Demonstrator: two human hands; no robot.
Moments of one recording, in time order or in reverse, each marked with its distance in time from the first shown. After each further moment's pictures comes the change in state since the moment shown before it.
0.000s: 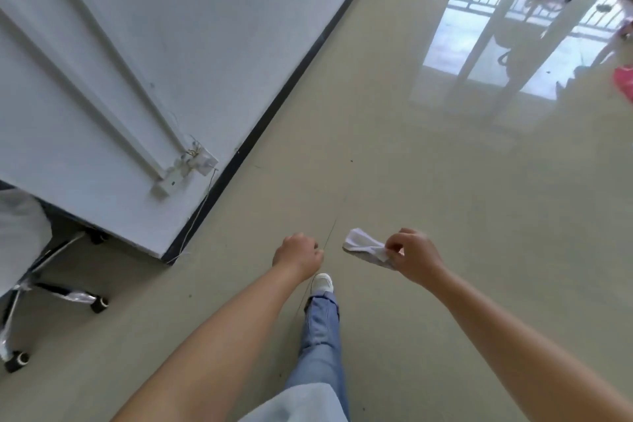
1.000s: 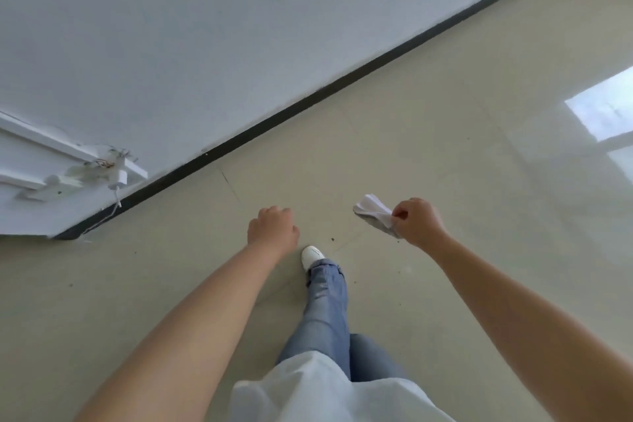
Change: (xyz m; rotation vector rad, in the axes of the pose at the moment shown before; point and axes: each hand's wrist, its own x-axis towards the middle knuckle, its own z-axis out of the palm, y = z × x) left_hand 0.566 0.156 -0.277 -0.230 -0.014 -0.475; right_hand 0.756 -0.039 -0.217 -0.371 -0.391 -0.218
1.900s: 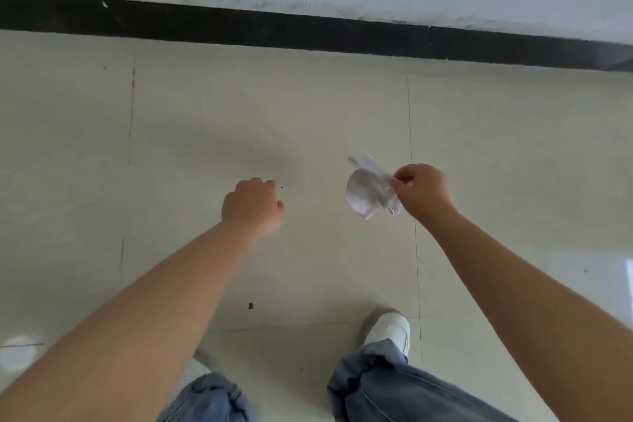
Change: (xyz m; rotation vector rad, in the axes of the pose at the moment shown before) left_hand 0.460 0.056 0.231 -0.371 0.045 -0.396; right_hand 0.516 0.082 0.189 -0.210 -0.067 -0.326
